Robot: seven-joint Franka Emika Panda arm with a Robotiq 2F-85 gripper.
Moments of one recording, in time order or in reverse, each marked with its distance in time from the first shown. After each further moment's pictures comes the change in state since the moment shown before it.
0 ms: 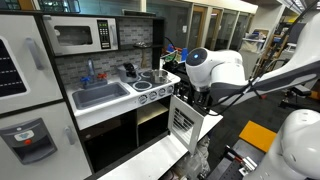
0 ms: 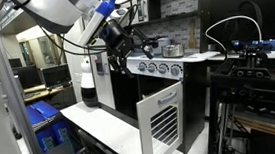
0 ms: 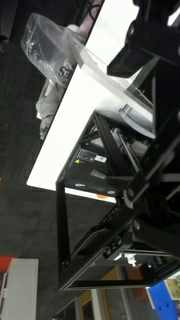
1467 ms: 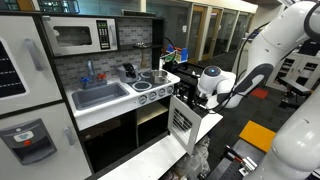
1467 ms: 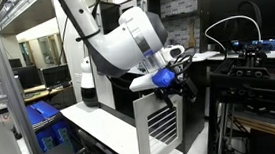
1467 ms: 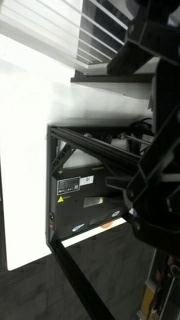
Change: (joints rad) arm -0.301 0.491 -0.305 0.036 -0.402 0.865 0.458
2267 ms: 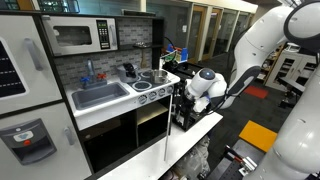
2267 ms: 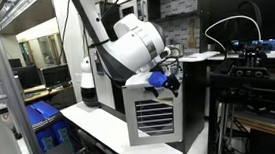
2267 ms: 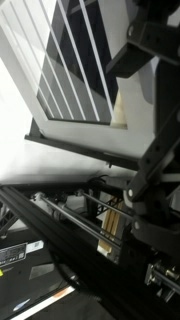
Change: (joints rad) arm 0.064 0.123 0.048 0.104 -0.193 0.228 0.192
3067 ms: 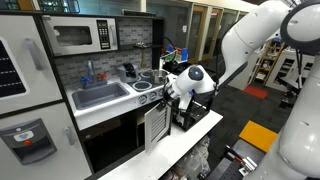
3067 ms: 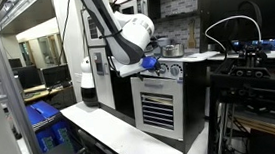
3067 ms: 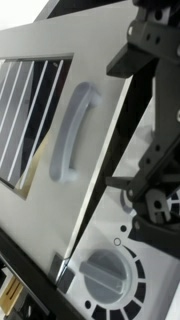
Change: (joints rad) arm 0.159 0.043 0.063 0.203 -0.372 0.037 0.243
